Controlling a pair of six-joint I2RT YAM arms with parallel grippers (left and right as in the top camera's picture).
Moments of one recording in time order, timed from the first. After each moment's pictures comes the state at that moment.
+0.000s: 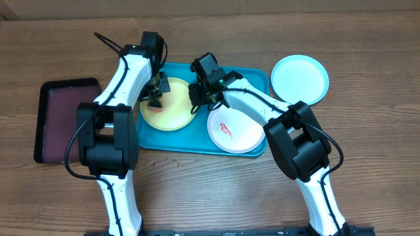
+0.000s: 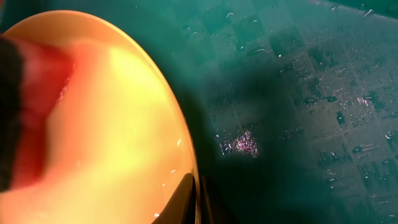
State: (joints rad) left arm -0.12 2.18 1.71 -1.00 -0.09 -0.41; right arm 0.62 2.32 1.73 -0.47 -0.17 0.39
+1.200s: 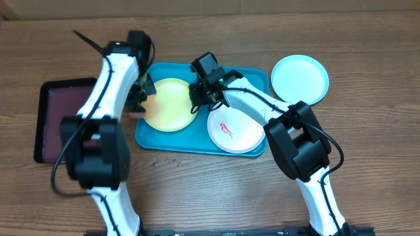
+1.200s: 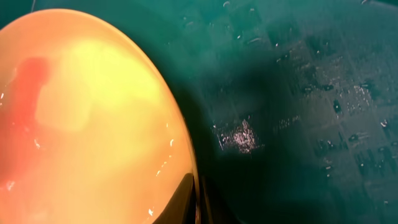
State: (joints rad) left arm -0.06 2.04 1.71 -1.20 -0.27 -0.48; right arm 0.62 2.32 1.75 -0.52 -0.17 0.39
